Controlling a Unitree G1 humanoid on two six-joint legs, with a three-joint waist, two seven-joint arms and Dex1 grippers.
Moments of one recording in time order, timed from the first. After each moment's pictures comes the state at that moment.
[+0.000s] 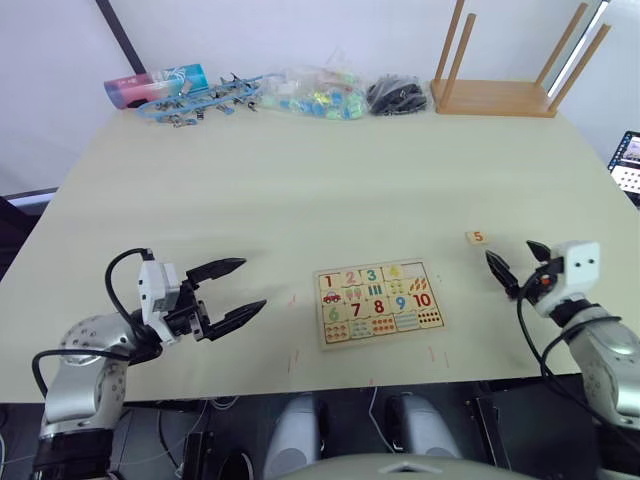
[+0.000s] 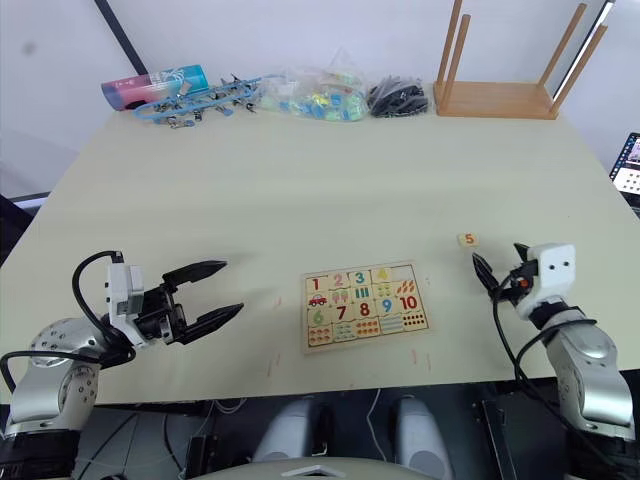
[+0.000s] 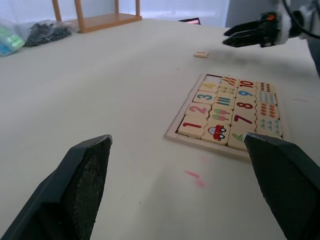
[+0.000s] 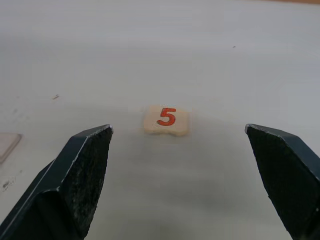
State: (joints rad) left arm 0.03 0.68 0.27 -0.02 -0.55 0.01 -1.30; right arm -0.04 -0.43 -0.25 -0.16 0.36 0.39 0.41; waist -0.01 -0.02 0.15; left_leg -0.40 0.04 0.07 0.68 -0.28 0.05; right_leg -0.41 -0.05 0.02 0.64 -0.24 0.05
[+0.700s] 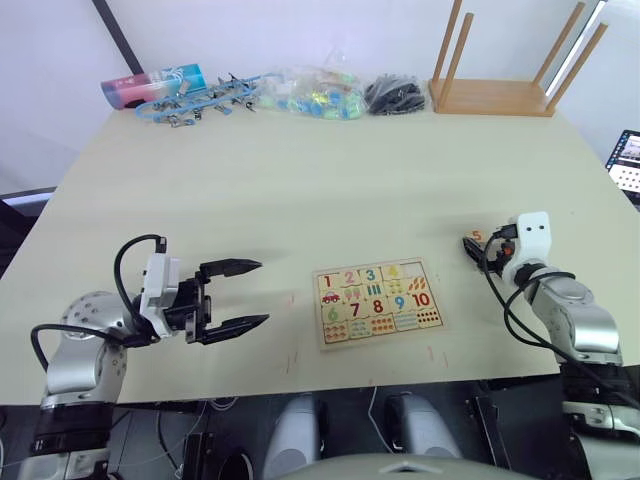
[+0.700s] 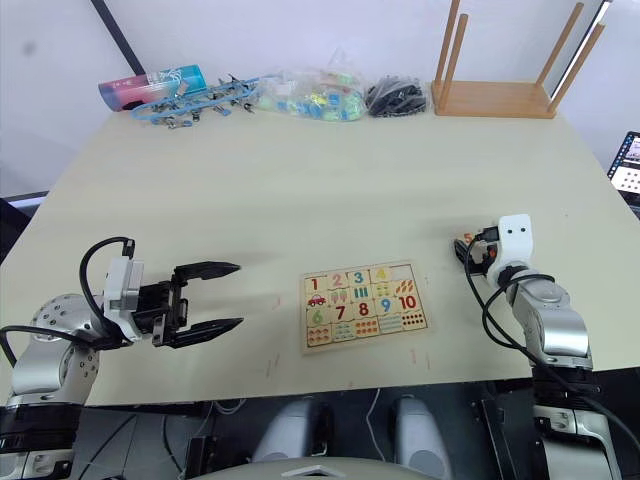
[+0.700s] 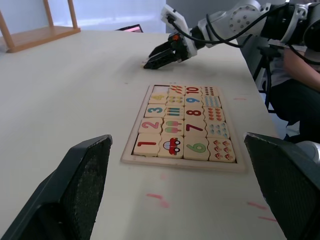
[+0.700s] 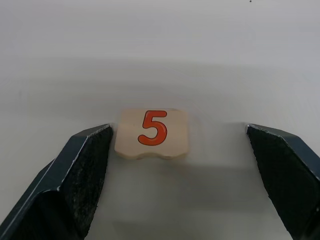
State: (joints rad) left arm -0.06 0.72 0.24 0.02 -0.59 0.00 -1.50; right arm -0.29 -0.41 -0.16 0.06 0.25 0.52 0.31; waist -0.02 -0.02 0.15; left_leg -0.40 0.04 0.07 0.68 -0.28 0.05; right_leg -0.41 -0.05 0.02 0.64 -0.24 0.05
